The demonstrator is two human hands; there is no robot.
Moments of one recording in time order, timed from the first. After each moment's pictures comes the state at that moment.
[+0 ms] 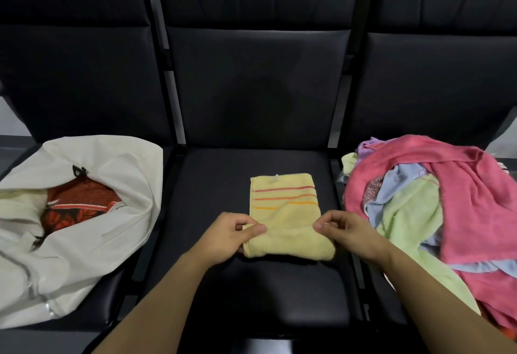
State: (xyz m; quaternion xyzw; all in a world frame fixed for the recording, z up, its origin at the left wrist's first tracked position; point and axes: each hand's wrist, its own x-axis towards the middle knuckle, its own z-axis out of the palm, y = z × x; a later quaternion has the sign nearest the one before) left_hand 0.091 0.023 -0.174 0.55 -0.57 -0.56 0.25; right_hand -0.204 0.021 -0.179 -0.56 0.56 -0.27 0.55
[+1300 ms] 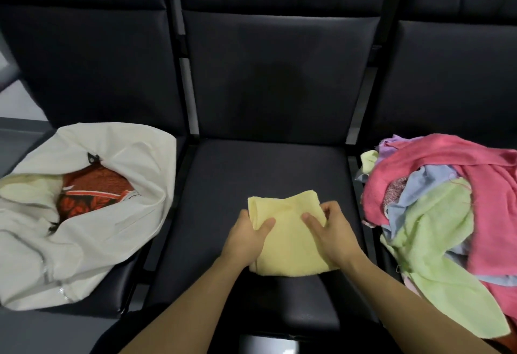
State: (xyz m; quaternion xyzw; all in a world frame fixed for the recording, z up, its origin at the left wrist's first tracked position) left_hand 0.074 0.021 -0.208 0.73 -0.46 -0.47 0.21; right_hand -0.126 0.014 -0.203 -0.52 0.71 -0.26 0.40
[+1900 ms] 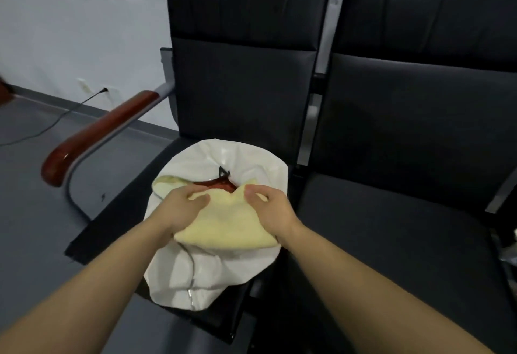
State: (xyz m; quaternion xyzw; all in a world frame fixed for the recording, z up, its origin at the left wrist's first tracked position) left_hand 0.428 0.034 -0.105 0.80 -0.38 -0.35 0.31; right_hand 0.241 -0.050 -0.150 -0.60 0.48 -0.23 0.60
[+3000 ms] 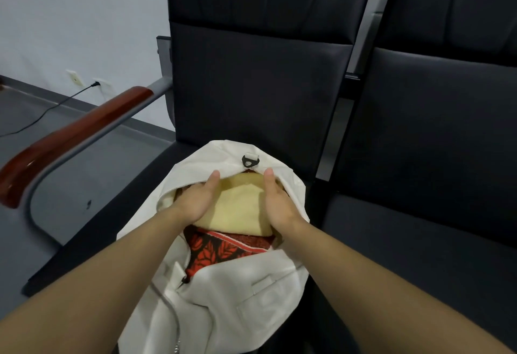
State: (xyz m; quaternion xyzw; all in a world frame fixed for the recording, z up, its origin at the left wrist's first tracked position) left_hand 0.491 -0.099 -0.179 0.82 -0.35 -0.38 0.24; right_hand 0.305 -0.149 -0.182 -0.56 0.53 -0.19 0.61
